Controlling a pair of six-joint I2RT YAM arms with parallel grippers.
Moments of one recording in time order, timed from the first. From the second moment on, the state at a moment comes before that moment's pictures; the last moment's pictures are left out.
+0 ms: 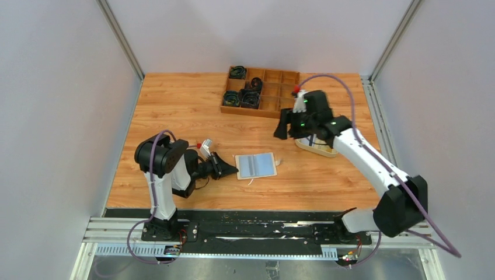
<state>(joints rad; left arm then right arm) -0.30 2.02 0.22 1.48 0.76 -1.06 0.38 1.32 1.15 -0.53 -0.28 0.28</state>
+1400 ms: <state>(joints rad) -0.37 1.48 0.35 0.51 0.49 -0.68 0.87 1.95 1.36 -0.35 0.07 0.45</state>
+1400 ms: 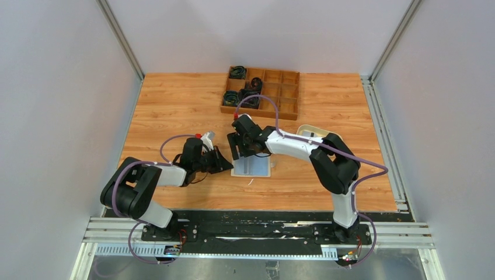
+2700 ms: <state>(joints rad) -0.37 1.43 0.30 0.50 0.41 -0.72 0.99 1.93 1.42 -0.52 0.27 0.43</state>
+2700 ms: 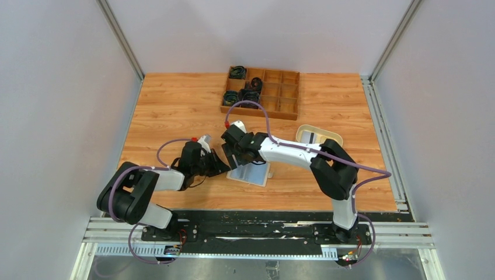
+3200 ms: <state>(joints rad) -0.37 1.36 0.26 0.47 0.32 -0.79 1.00 1.86 1.33 -0.57 0.24 0.43</state>
